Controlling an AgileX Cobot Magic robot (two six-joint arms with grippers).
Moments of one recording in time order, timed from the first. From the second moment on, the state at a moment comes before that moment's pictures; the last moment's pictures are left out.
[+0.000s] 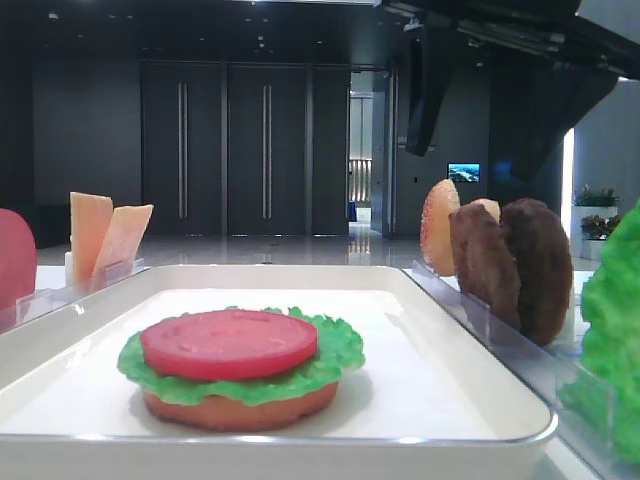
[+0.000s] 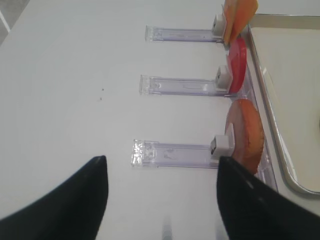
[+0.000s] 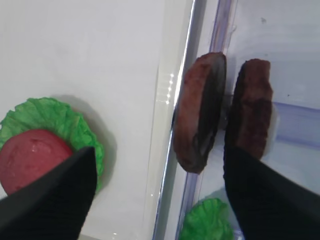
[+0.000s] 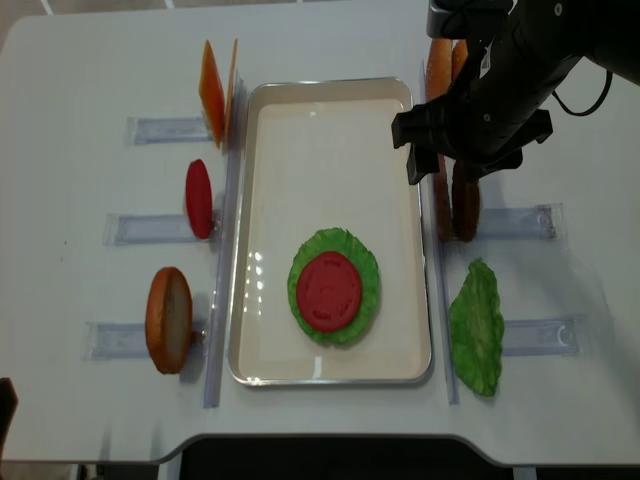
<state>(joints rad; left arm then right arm) -0.01 -0.02 -0.47 0.09 1.11 -0.09 0.50 1.66 -1.25 0.19 0.94 0.24</state>
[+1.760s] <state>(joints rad) -0.01 -0.02 -0.47 0.09 1.11 -0.09 0.60 1.80 -1.39 -0.07 1.03 0.48</state>
